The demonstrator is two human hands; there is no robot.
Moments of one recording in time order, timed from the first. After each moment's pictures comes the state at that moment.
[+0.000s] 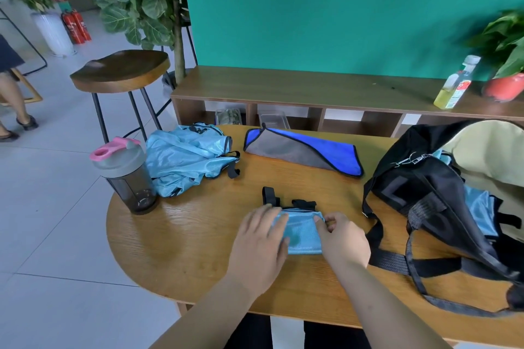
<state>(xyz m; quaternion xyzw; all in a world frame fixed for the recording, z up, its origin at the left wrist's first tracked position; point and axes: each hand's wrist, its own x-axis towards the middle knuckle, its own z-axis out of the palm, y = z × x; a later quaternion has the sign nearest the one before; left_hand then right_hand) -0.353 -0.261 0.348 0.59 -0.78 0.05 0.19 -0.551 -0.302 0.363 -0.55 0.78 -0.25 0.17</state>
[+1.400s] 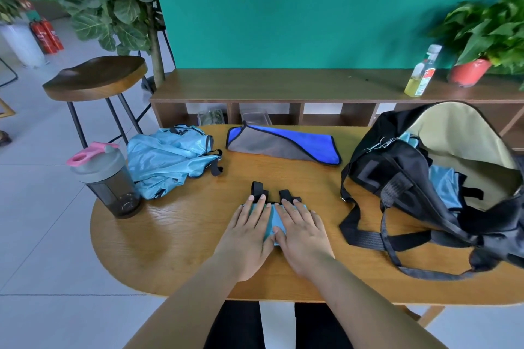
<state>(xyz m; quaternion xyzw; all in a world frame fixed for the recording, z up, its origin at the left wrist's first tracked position) -0.349 -0.274 0.344 0.56 -0.83 -0.03 0.00 -0.530 -0.276 0.349 -0.78 0.62 -0.05 0.09</state>
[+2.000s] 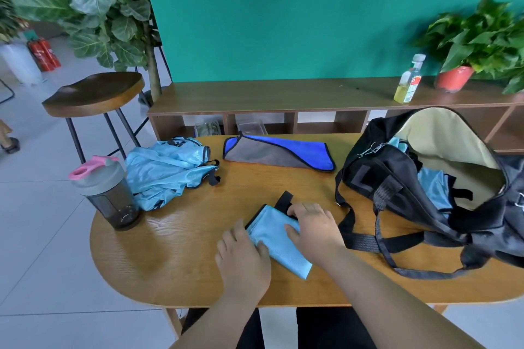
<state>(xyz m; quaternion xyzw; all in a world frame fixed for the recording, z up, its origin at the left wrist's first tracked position) -0.386 -0.228 0.363 0.76 -0.58 -0.15 0.24 -0.558 -0.288 0.381 -0.76 0.64 -0.14 0.07</state>
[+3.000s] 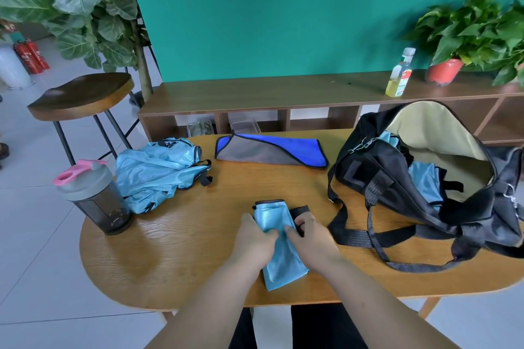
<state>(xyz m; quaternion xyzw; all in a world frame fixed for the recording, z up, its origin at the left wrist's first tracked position) -0.411 -0.261 0.406 0.71 -0.44 -0.46 0.31 -0.560 -0.260 0.387 -0.58 0.72 -0.21 0.32</state>
